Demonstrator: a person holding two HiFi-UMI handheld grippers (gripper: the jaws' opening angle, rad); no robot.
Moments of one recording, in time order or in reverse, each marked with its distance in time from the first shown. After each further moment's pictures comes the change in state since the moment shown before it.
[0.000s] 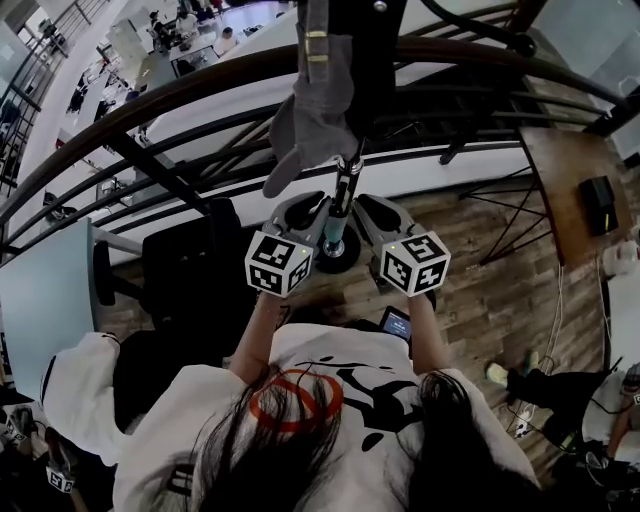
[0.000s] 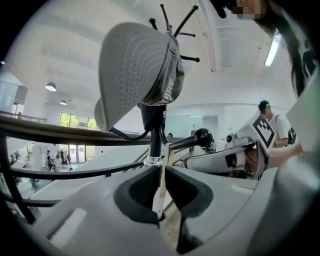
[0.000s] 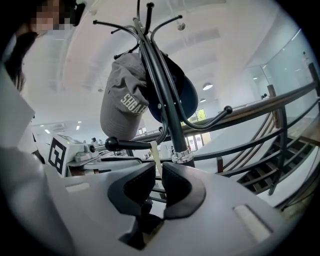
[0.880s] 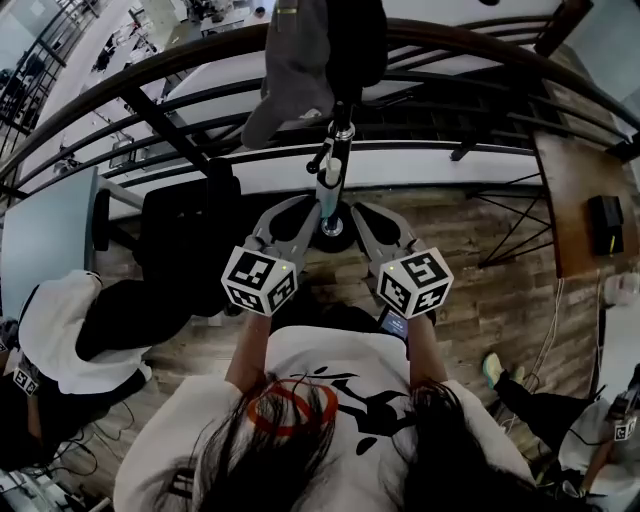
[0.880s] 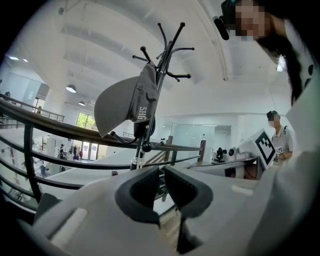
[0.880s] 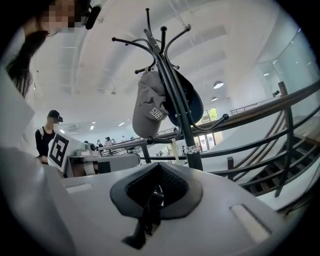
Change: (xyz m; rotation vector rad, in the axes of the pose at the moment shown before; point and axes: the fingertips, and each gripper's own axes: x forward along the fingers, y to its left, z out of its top) left arm -0.054 -0.082 0.008 -0.120 -0.102 0.147; right arm -0.088 0.031 -0.014 -0.040 0.010 0.137
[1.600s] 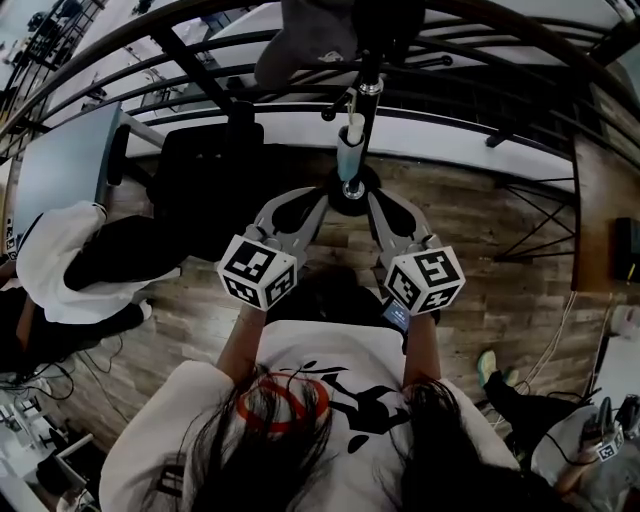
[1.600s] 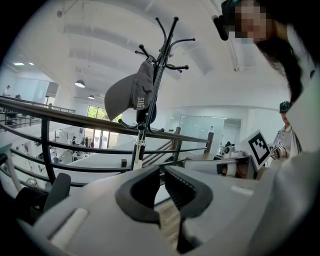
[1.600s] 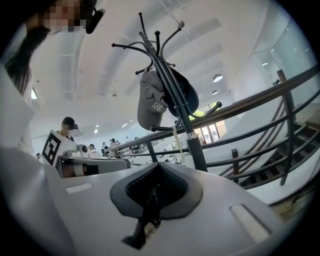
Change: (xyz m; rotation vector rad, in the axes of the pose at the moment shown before) left arm -0.058 -0.036 -0.055 -0.036 0.099 0.107; right arm -0.036 0.020 -0.053 0.052 0.011 0.052
